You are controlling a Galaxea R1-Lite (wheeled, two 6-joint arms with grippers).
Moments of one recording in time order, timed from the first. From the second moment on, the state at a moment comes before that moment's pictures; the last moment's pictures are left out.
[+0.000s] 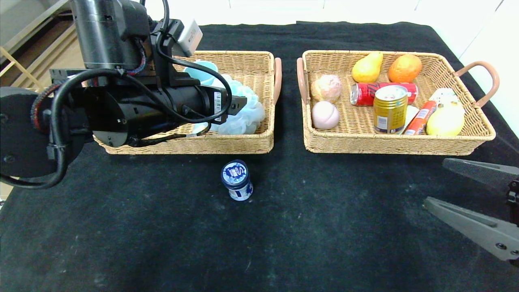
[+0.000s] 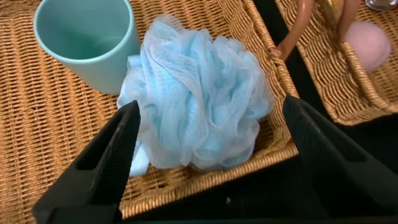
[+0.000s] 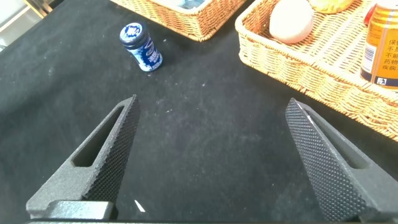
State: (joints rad) left arm -0.52 1.68 -1.36 -0.21 0.23 0.05; right arm 0.31 1.09 -0.49 -0.60 0.47 -0.04
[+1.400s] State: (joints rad) left arm -0.67 1.70 -1.37 0.22 0.36 -0.24; right arm 0.32 1.09 -0.48 -0.60 0.47 -0.05
